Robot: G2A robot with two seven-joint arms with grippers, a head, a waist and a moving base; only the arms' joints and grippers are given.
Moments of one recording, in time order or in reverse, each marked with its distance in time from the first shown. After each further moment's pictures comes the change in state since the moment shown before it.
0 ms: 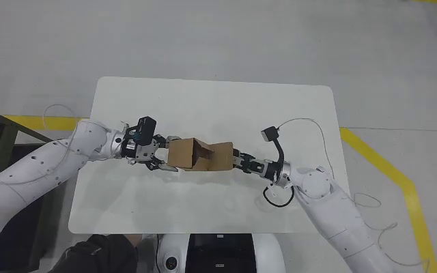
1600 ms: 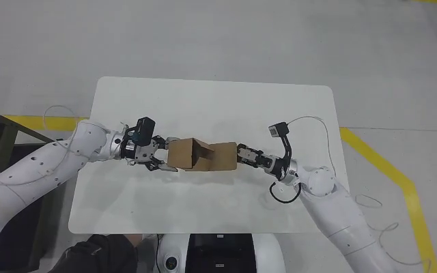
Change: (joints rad) left arm 0.007 0.008 0.000 -0.003 0.010 0.000 0.026; right arm 0.010 -0.003 0.018 0.038 0.134 -0.060 0.034
